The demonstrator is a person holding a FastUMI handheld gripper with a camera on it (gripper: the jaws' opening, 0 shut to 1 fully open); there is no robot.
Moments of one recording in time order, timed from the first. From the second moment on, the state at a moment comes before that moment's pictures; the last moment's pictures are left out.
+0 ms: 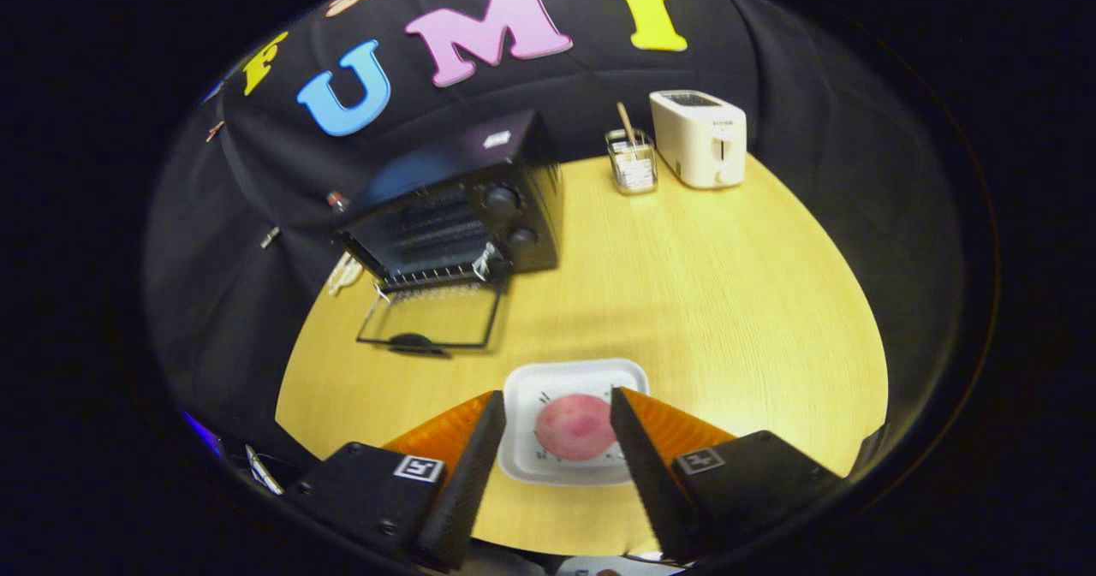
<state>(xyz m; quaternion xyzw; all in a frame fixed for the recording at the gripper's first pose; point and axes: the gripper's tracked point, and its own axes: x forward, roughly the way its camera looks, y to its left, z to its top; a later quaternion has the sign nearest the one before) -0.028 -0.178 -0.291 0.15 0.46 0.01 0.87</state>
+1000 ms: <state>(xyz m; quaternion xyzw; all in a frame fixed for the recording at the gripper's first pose) -0.043 -0.227 -0.401 0.13 0.63 0.00 0.76</state>
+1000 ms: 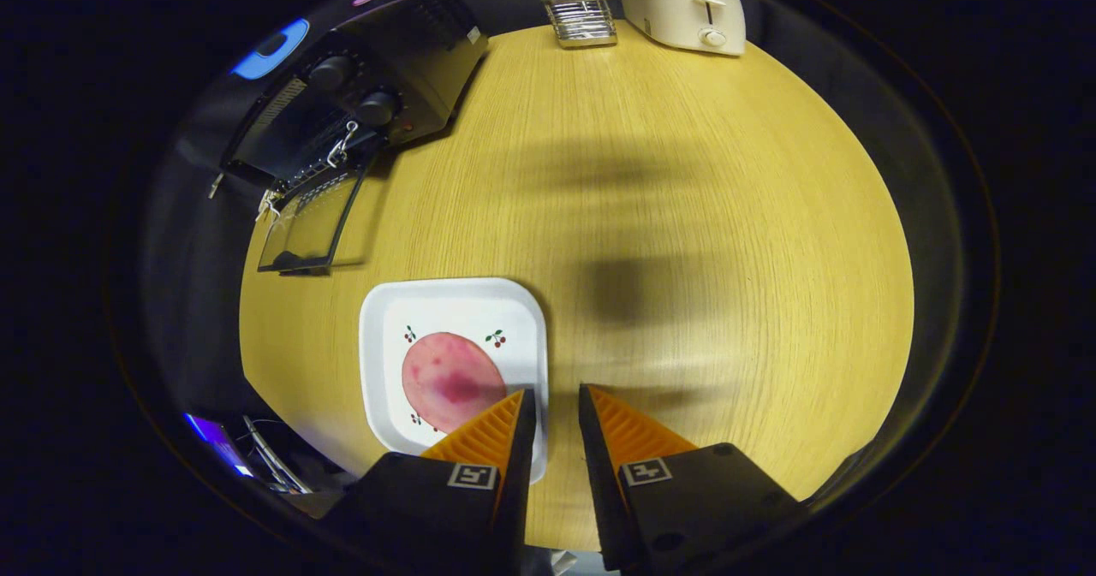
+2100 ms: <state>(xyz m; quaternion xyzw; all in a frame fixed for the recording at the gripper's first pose) -0.055 -0.212 -0.390 0.34 0.62 -0.03 0.71</state>
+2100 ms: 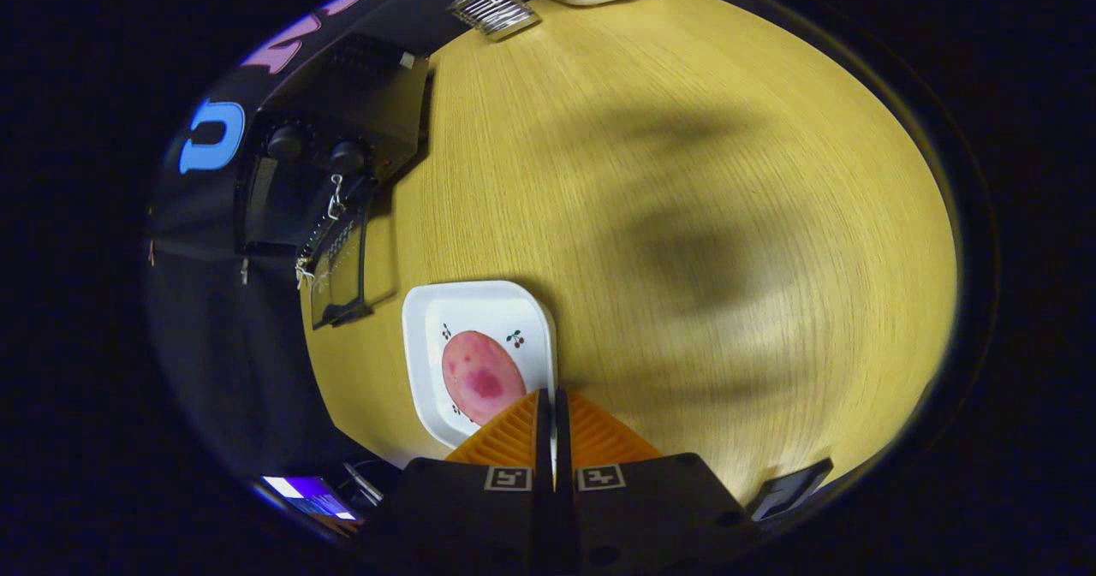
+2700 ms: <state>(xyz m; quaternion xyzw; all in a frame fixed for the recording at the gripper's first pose) -0.006 -0.131 -0.303 0.56 0.43 -0.09 0.70</state>
